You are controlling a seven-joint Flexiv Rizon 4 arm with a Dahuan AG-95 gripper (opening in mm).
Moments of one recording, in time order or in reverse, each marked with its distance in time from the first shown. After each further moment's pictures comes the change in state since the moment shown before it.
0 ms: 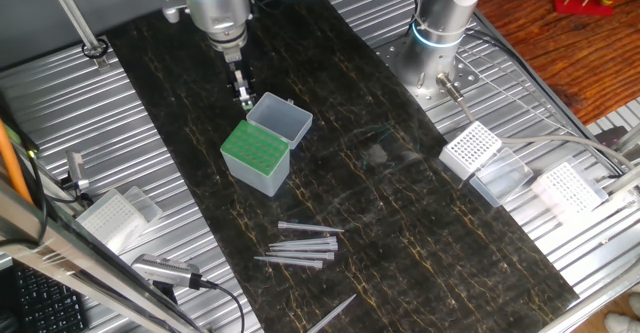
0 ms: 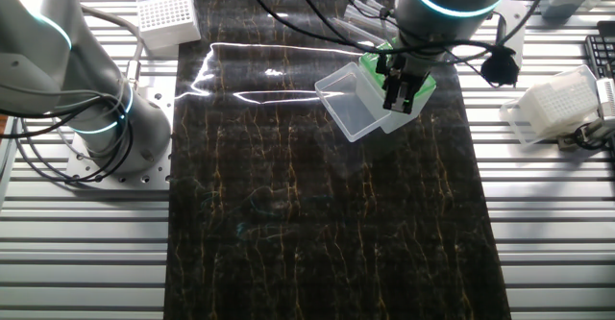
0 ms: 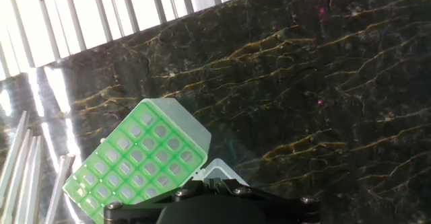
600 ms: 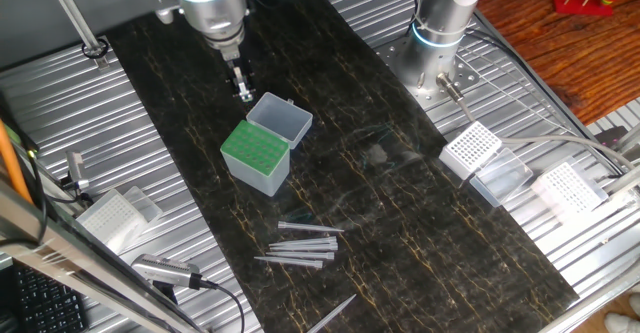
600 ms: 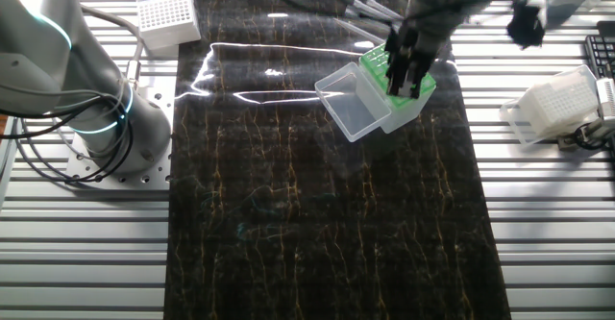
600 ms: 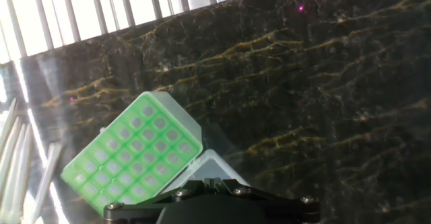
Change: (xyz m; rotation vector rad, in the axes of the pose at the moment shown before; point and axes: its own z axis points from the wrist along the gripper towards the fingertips) arm 0.002 0.013 -0.041 0.053 0.043 0.003
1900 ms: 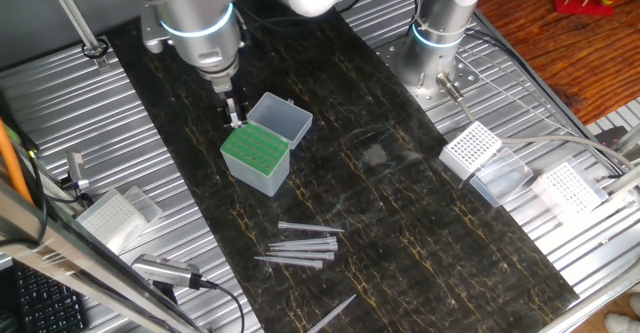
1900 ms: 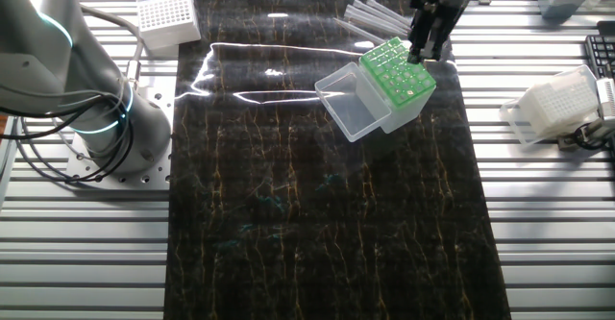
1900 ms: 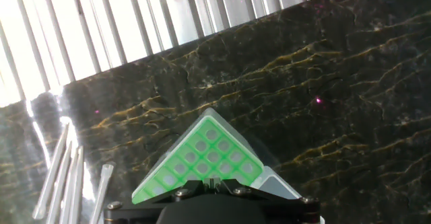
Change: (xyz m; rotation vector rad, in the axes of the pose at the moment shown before) arm -0.023 0.052 0.008 0.020 -0.015 0.026
